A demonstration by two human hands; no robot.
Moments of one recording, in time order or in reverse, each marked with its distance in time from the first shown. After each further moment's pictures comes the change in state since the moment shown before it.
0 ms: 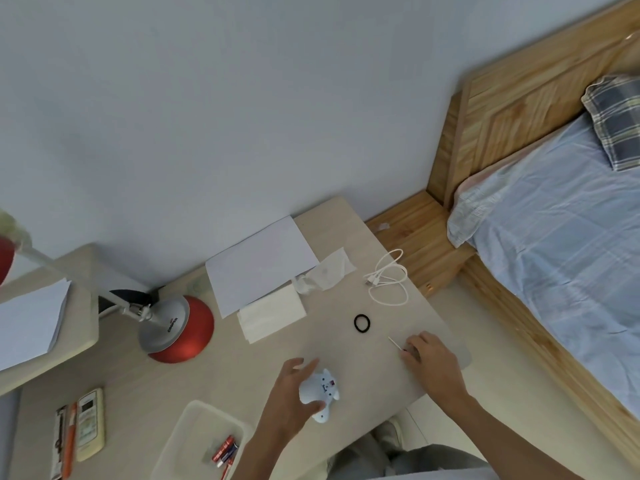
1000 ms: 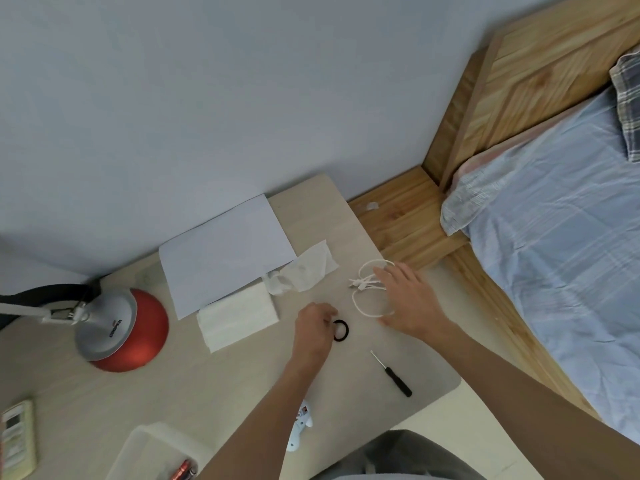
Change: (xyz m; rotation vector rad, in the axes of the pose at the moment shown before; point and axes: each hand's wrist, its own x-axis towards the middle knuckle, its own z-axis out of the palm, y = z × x) left_hand 0.177 0.079 0.045 -0.144 0.150 -0.145; right_hand 0.153 -0.020 -0.057 -0.390 -0.157 -0.318
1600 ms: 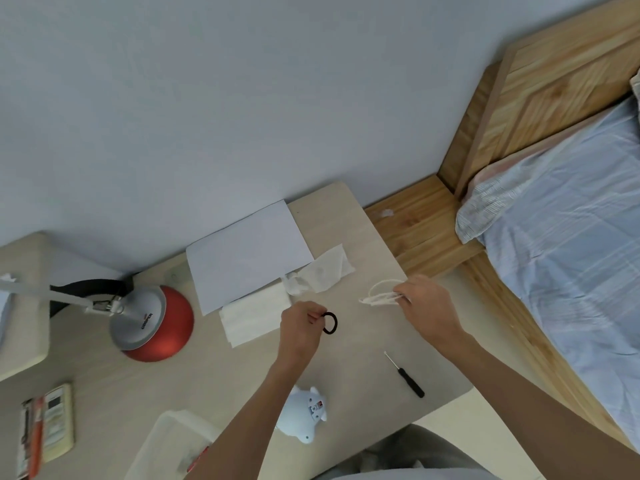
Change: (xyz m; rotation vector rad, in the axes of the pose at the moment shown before) left_hand -0.022 -0.002 -0.067 -0.184 0.109 -0.042; right_hand -0.012 -0.005 -0.003 0.241 0.342 0.038
